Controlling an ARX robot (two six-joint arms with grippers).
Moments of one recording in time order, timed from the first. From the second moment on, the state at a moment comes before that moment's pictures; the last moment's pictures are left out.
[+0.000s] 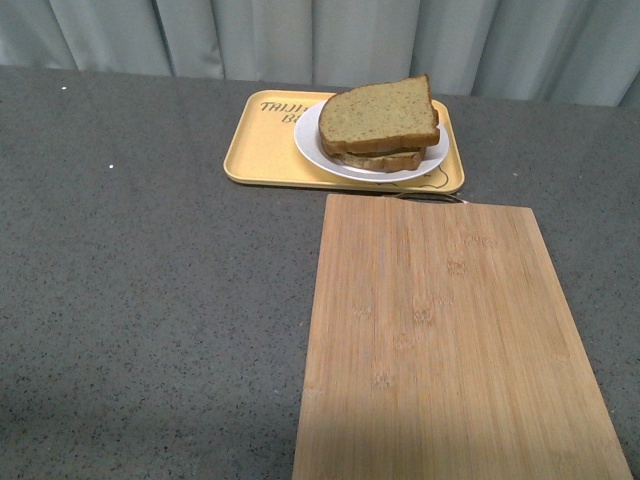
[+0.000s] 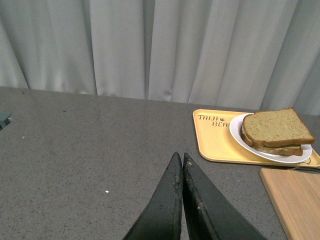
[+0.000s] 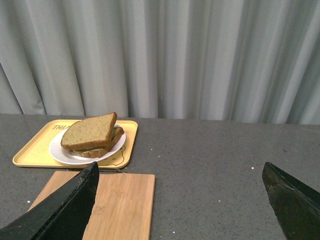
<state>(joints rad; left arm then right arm) 0.00 0.59 0.02 0.58 0.00 -0.01 0.00 0.00 0.00 0.00 0.00 0.00</state>
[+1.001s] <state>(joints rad) 0.00 0.20 0.02 0.20 0.00 -0.01 0.00 0.00 0.00 0.00 0.00 0.00</state>
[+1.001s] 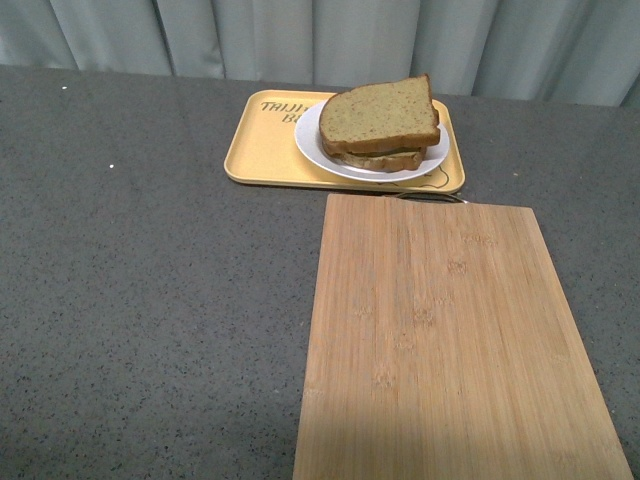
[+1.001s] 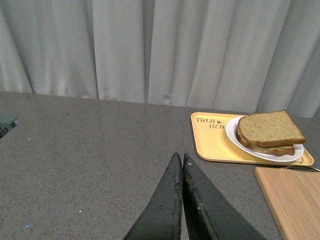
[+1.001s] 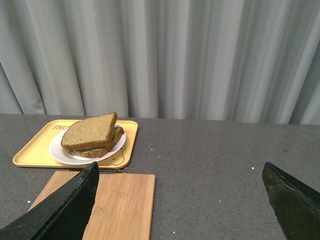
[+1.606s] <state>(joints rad) 0.00 0.01 0.02 0.00 0.00 -0.01 0.00 0.00 0.00 0.00 0.00 0.00</state>
